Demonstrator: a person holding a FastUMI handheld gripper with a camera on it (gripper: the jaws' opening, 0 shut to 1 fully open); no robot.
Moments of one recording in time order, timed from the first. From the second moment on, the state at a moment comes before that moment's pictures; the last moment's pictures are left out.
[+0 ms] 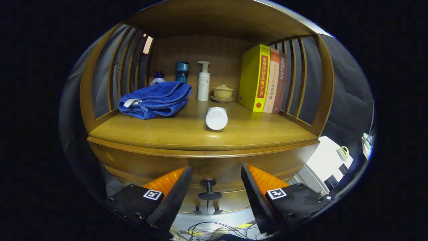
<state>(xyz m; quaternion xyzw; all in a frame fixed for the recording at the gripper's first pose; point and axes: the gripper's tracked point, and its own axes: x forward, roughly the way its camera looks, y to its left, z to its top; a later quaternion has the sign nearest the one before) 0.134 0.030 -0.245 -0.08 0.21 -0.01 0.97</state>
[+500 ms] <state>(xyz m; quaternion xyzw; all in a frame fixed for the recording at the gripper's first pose) 0.122 0.032 -0.049 -0.08 0.11 -0.01 0.99</state>
